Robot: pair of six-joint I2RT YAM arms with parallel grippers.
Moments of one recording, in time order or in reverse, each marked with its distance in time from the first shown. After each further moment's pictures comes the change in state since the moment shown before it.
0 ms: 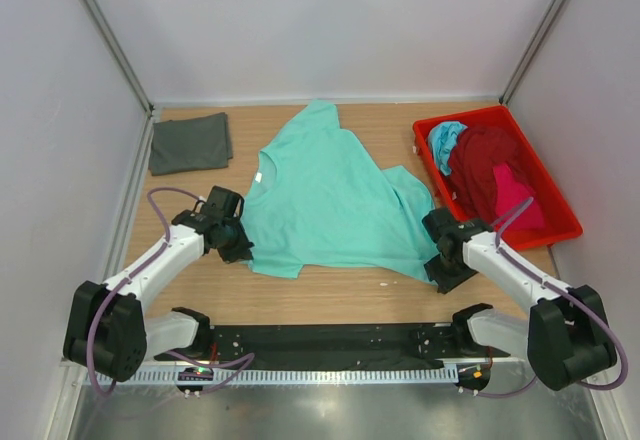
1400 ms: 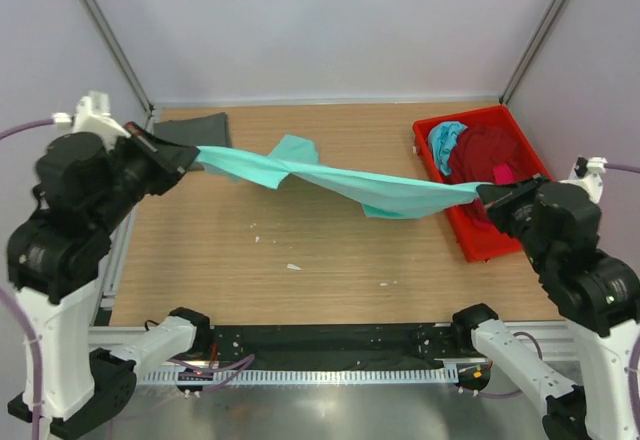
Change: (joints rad) left arm -0.001 -0.190 1.064 -0.415 -0.128 -0.004; right arm 0.000 -0.393 0.748 -0.071 0.158 -0.413
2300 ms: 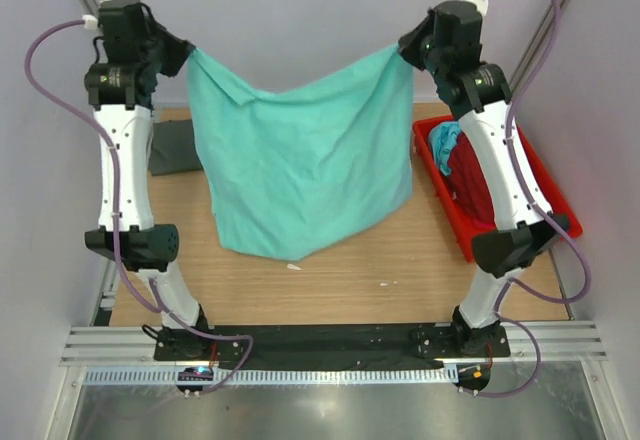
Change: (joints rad) left arm 0.277 0.826 0.693 0.123 0.015 -0.064; right arm -0.007 0.987 0.760 0.455 -0.151 -0.336
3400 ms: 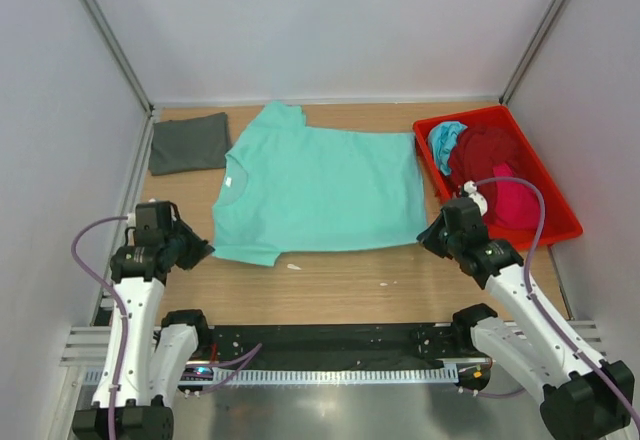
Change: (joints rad) left arm 0.135 -1.082 -1.673 0.022 0.210 0.077; right arm -0.006 -0.933 -1.509 0.059 -0.128 0.127
